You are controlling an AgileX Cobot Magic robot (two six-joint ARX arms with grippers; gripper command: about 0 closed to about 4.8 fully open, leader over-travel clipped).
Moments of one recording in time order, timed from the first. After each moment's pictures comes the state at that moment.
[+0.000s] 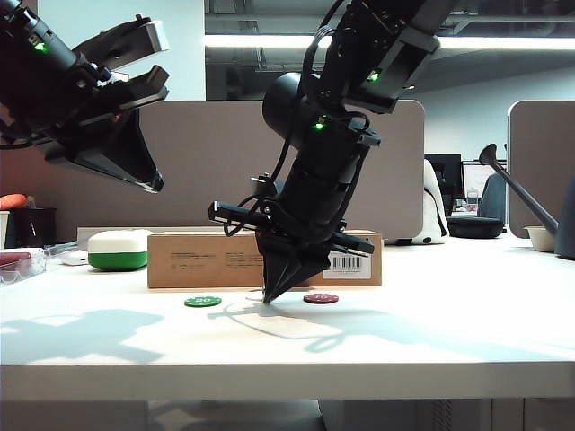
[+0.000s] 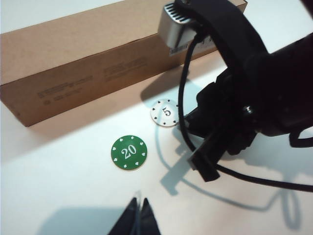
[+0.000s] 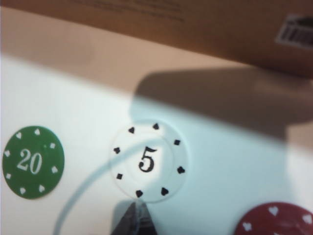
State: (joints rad) left arm -0.51 1.16 0.64 -0.05 0.04 -0.03; right arm 0.68 2.03 1.39 -0.30 -0.05 0.39
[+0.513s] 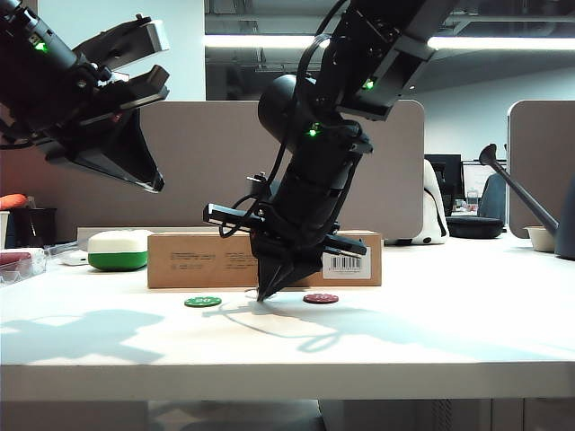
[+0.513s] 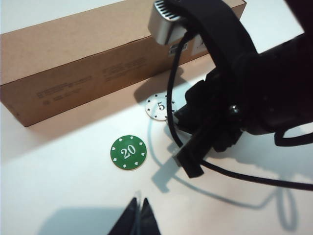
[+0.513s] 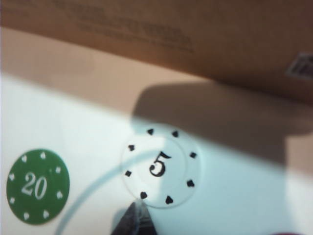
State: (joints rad) left arm -0.51 1.16 0.64 -0.05 0.04 -0.03; right arm 0.69 2.06 1.40 -0.25 -0.03 0.39
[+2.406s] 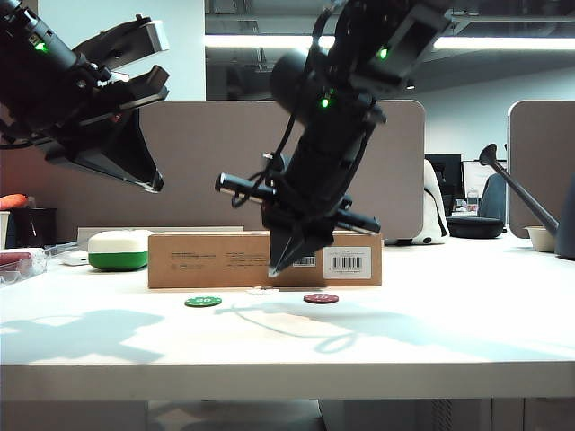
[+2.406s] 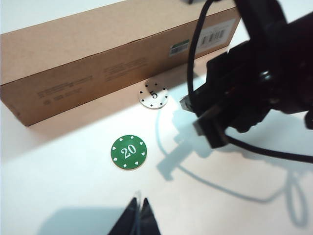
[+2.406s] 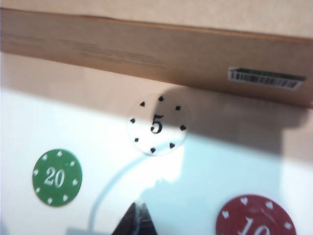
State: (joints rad) left arm -0.51 1.16 0.64 -0.05 0.04 -0.03; right arm 0.67 1.97 1.39 -0.31 -0.02 0.46
